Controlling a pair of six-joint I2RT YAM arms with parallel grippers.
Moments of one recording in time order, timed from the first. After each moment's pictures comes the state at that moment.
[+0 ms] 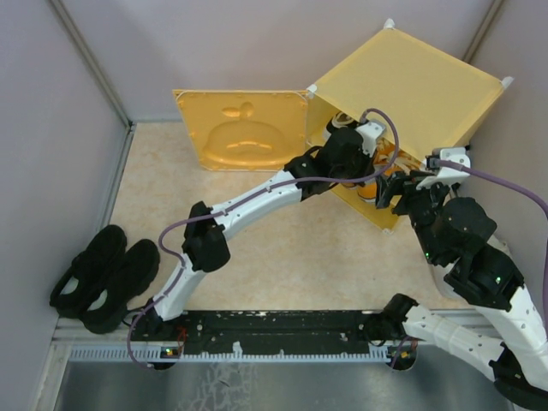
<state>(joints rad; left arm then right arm) -1.02 2.27 2.28 -0.36 -0.06 -0.20 0.80 0.64 1.21 -0.59 0.66 0.09</state>
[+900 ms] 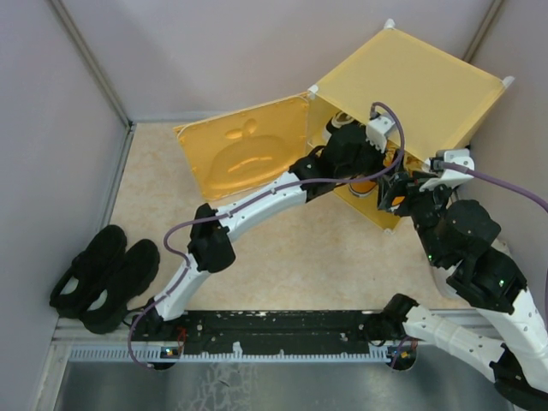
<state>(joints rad) -1.03 2.33 2.36 -0.18 0.10 -0.23 0.80 0.62 1.21 -0.60 0.67 0.09</state>
